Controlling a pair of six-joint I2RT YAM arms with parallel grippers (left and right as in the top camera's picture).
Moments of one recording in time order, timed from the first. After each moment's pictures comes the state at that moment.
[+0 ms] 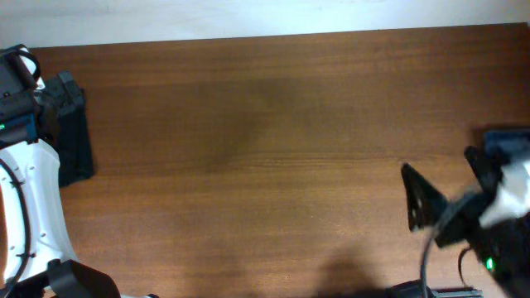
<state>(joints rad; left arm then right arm) 0.35 1.62 1.53 -0.59 -0.15 -0.03 0.21 0.66 1.45 -1.00 -0.06 0.08</state>
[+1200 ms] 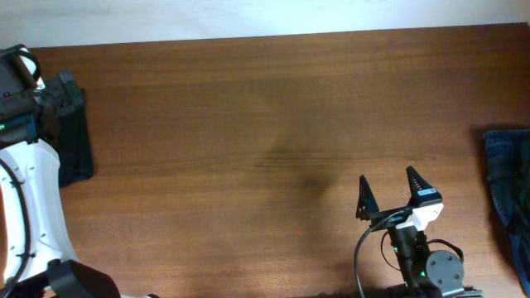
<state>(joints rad) 0.35 1.62 1.53 -0.59 -0.14 -0.03 0.15 0.02 0.11 -0.02 0.00 0.08</state>
